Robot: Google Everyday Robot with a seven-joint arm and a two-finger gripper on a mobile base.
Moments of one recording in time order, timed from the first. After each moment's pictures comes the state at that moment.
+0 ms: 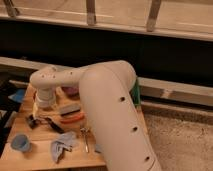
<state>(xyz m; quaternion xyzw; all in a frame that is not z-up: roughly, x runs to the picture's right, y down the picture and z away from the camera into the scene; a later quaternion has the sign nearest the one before) -0.321 0.124 0.806 -0.40 0.08 0.50 0.76</state>
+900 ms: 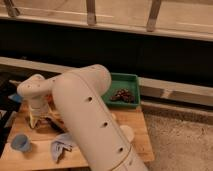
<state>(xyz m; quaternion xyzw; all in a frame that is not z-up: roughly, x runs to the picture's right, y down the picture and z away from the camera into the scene) -0.348 0.177 0.833 -0.39 0.17 0.47 0.77</state>
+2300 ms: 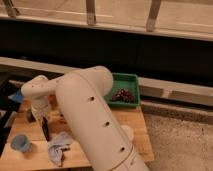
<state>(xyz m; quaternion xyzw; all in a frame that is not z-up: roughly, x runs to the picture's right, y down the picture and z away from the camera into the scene) -0.342 0.178 0.834 -0.41 0.16 0.48 0.76</state>
